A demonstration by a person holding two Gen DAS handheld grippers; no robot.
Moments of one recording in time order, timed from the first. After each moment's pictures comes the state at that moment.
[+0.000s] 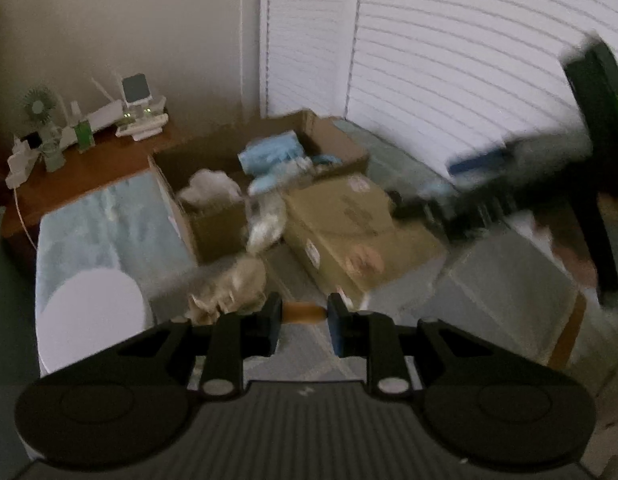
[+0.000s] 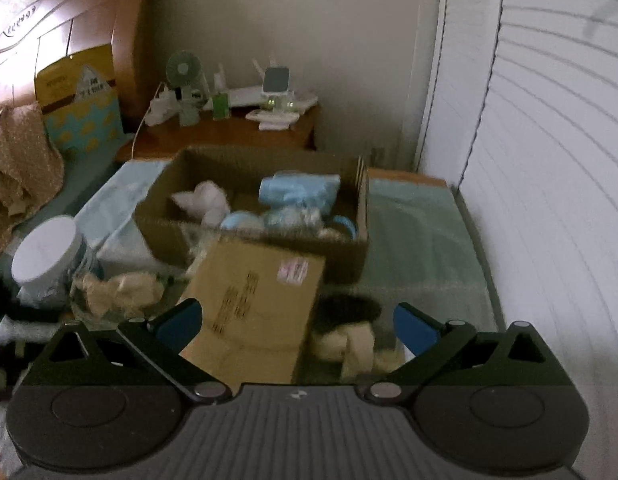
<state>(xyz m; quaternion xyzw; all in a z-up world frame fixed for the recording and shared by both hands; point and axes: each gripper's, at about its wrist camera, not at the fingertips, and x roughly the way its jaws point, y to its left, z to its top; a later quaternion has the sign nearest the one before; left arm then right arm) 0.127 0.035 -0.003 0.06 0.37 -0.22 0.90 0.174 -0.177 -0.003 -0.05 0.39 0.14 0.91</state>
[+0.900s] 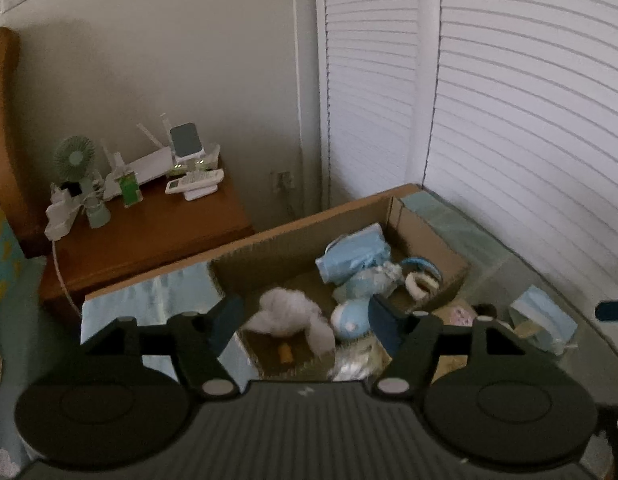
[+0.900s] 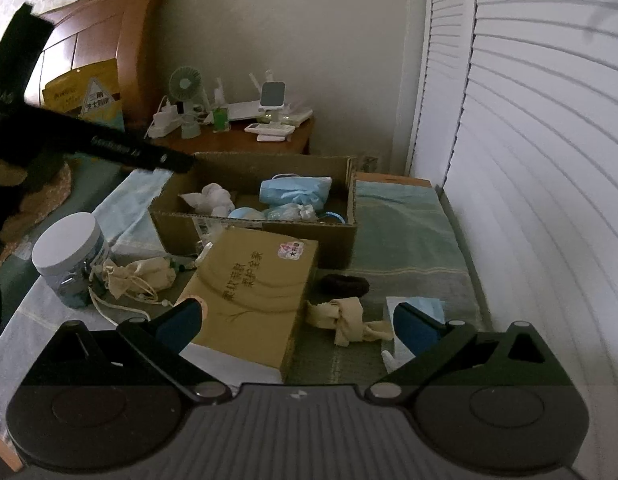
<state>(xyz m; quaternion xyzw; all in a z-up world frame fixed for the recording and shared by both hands) 0.223 0.026 0.026 0.07 0.33 -0.13 0.93 0.132 -0.194 0.008 -0.04 0.36 0.14 0.92</state>
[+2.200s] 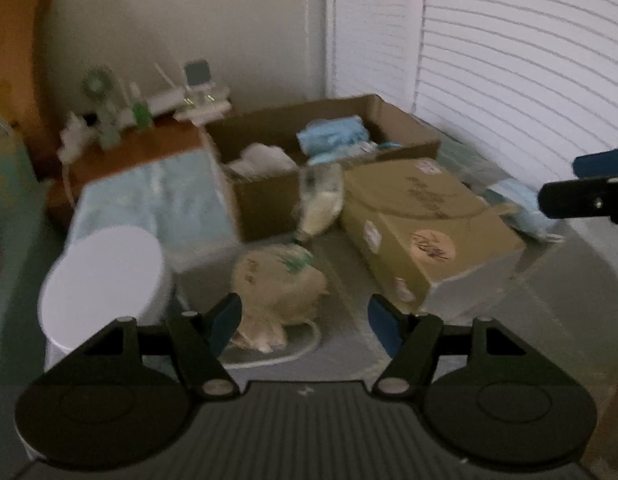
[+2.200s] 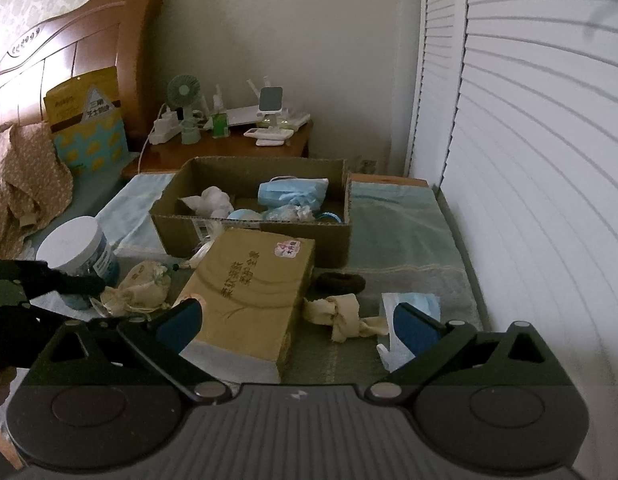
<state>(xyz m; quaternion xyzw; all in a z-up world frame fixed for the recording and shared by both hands) 0.121 0.025 -0.048 0.06 0.35 -0.10 0.93 0.125 -0.201 0.008 -0.03 0.35 0.14 0.92</state>
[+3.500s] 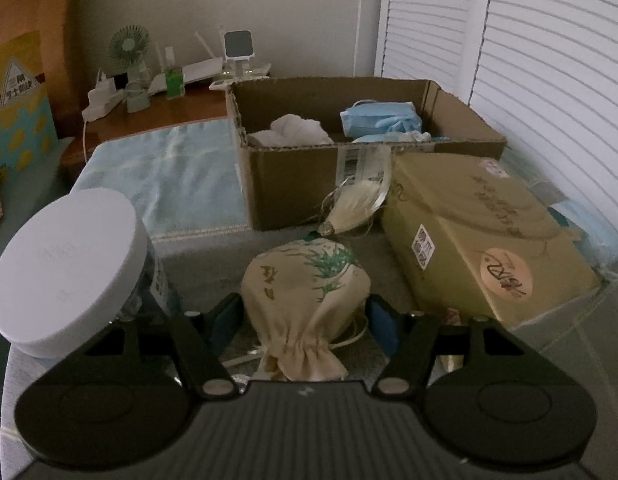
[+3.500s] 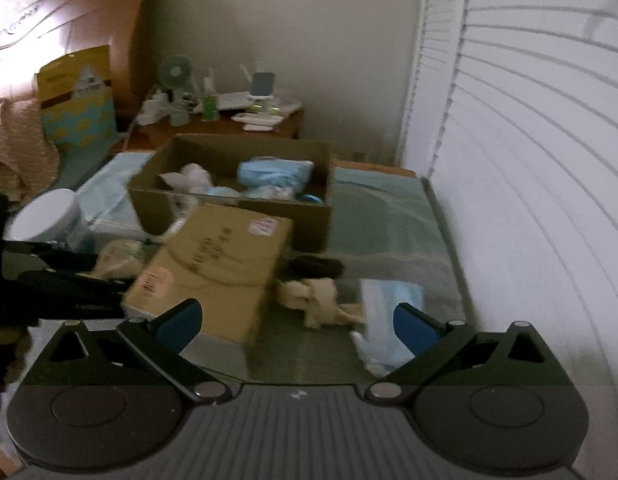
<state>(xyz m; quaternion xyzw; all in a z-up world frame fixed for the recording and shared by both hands) 0.162 0.021 -0.082 0.01 0.38 -0.04 0.93 0.130 -0.213 -0.012 -0.06 0.36 0.12 0.92</state>
